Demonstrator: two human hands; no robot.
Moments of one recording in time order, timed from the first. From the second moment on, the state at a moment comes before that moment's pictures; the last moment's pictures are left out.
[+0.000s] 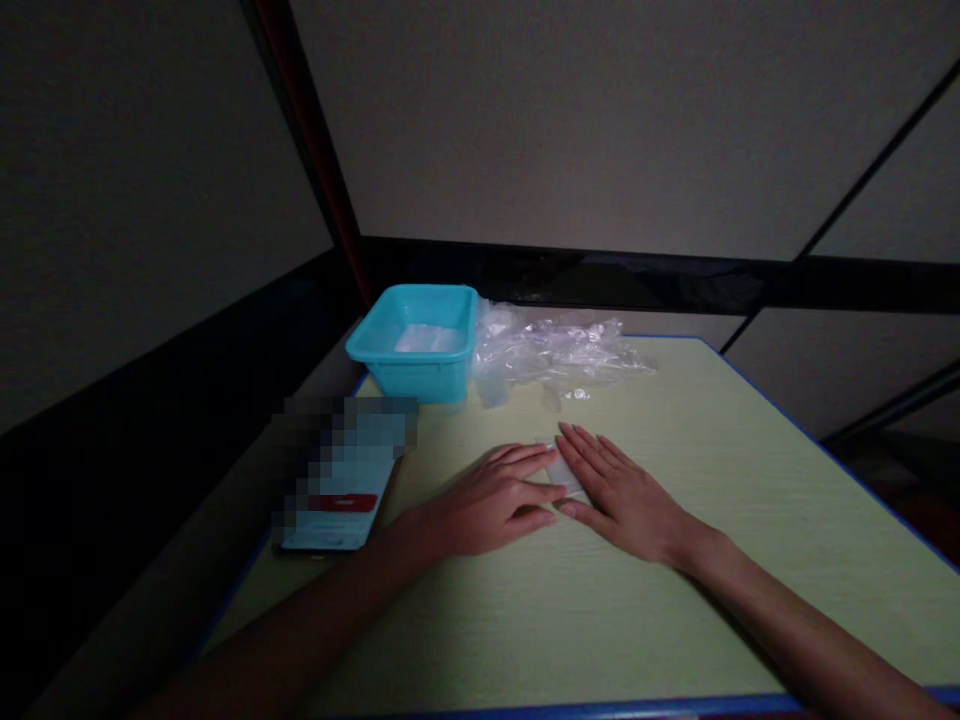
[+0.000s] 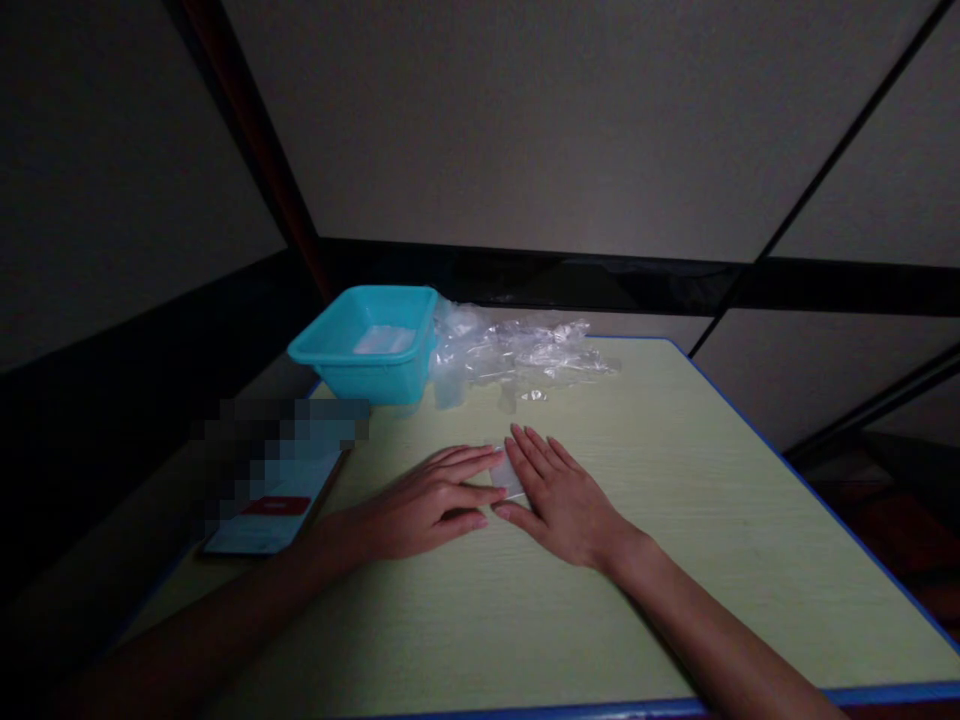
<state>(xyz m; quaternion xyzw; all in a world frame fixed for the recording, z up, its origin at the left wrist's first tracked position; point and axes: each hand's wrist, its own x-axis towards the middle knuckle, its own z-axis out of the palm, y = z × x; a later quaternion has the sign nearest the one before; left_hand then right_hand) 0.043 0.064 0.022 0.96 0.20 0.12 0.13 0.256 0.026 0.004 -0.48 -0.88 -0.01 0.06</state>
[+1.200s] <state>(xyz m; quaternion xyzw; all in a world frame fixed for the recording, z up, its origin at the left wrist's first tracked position) 0.047 0.062 0.020 0.98 0.20 0.05 0.07 0.263 0.029 -0.004 -0.49 -0.87 -0.03 0.11</state>
